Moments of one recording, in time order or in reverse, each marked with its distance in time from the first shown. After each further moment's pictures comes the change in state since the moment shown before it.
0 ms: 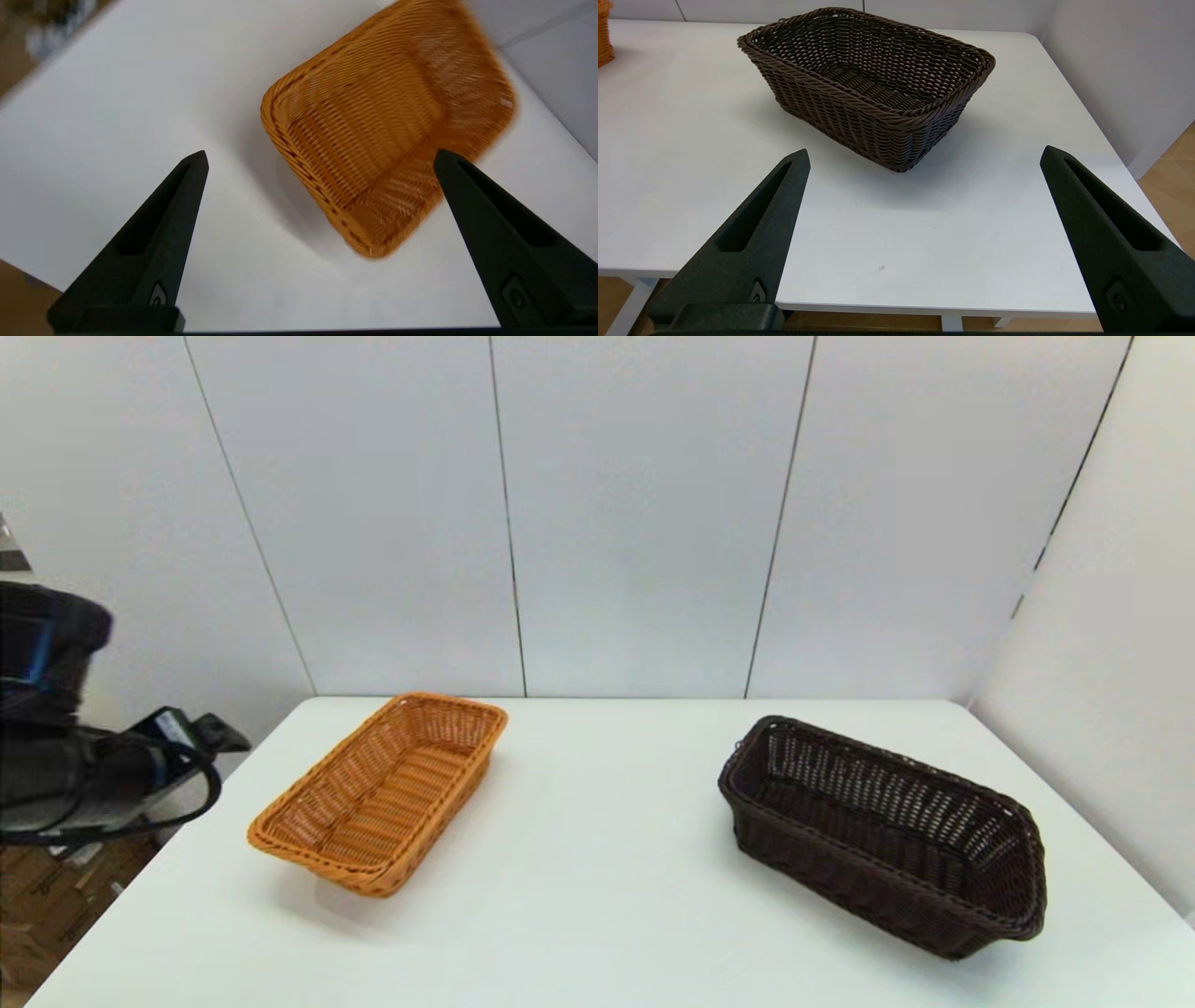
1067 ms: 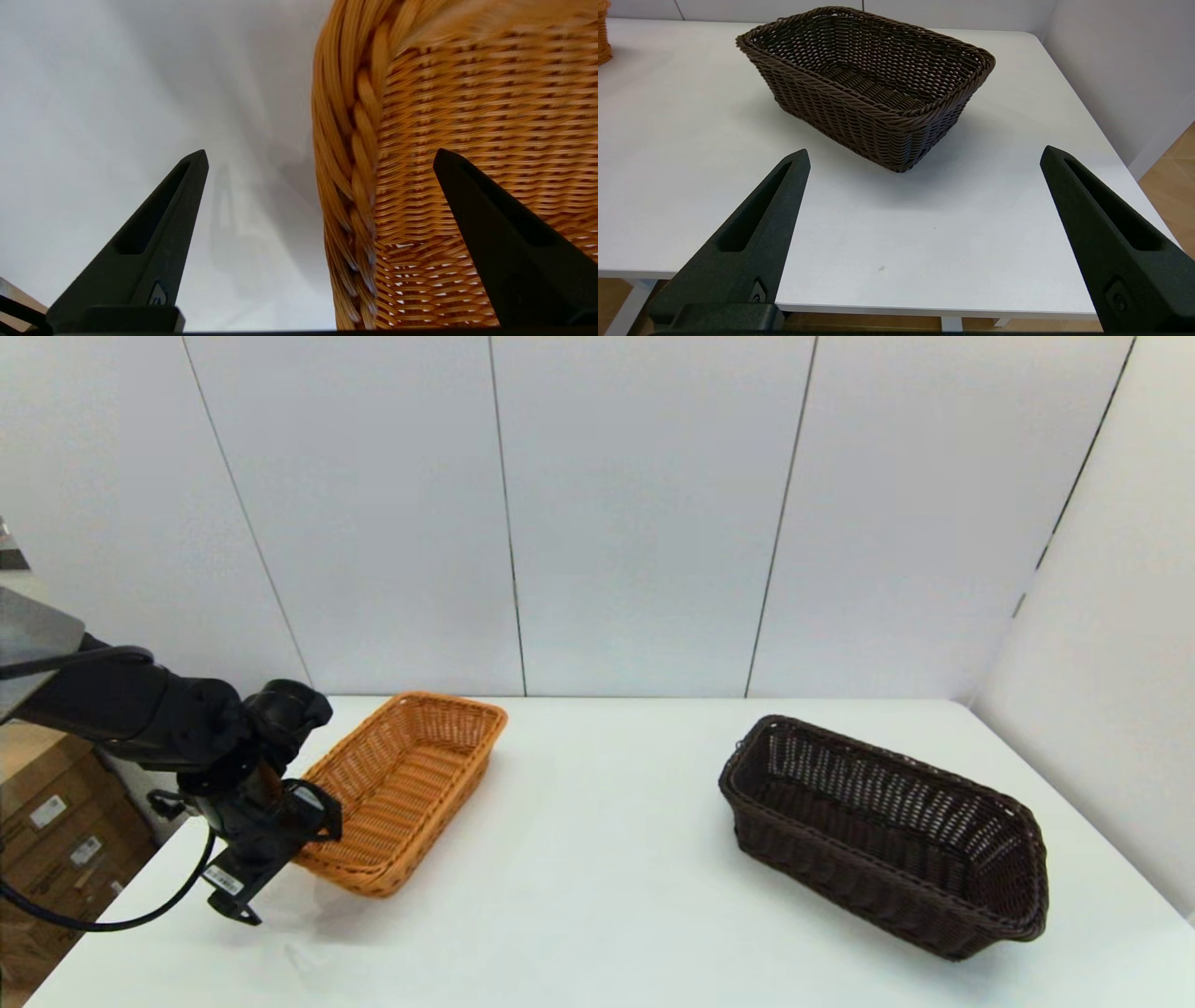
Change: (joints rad) left arm -0.043 0.615 -0.233 0.213 -0.079 -0.456; right arm 0.000 0.000 0.000 0.000 -0.001 0.000
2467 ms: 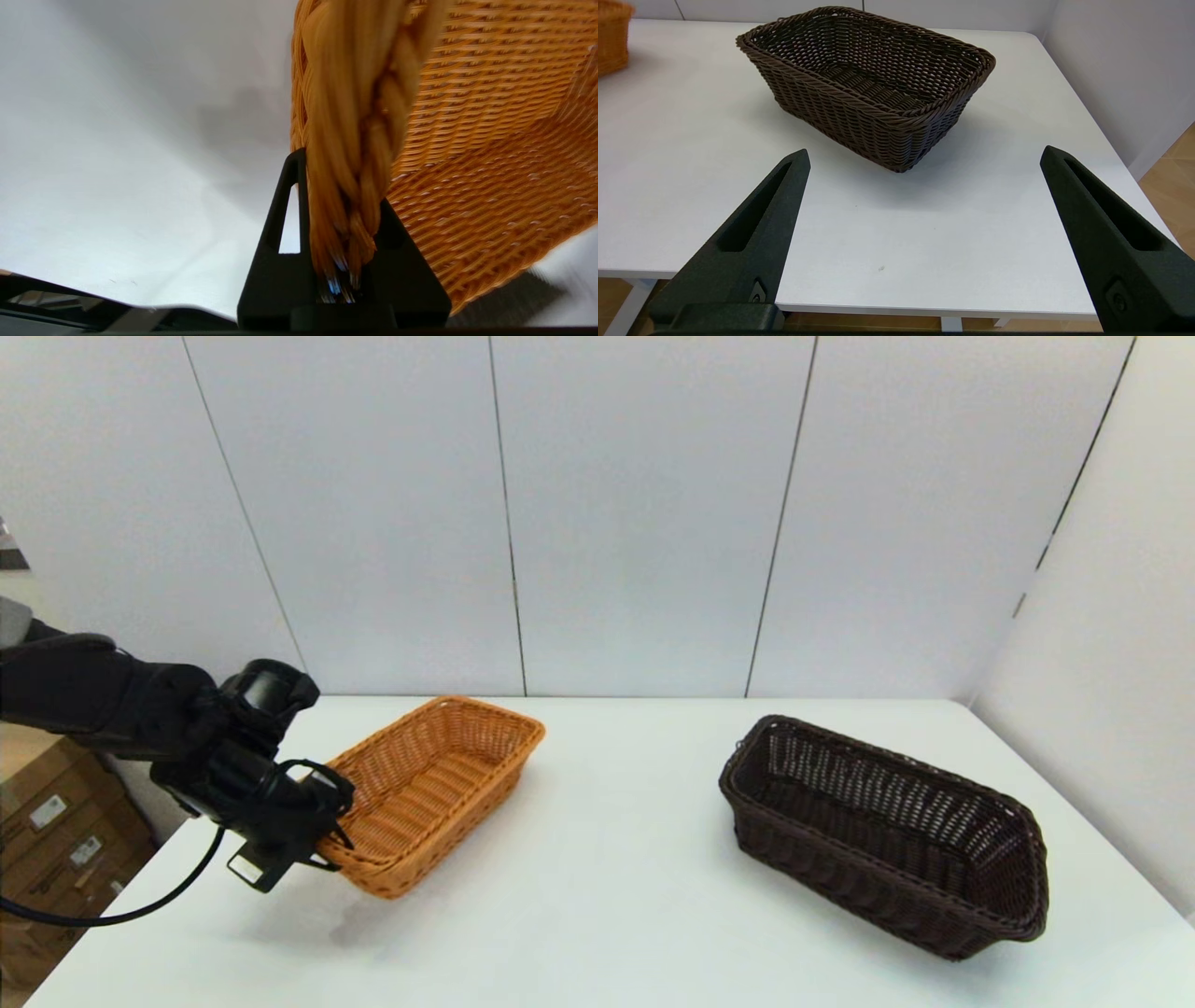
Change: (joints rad) left arm 0.000 -0.108 0.011 -0.030 -0.337 0.046; right arm 0.000 0.000 0.000 0.000 0.001 -0.001
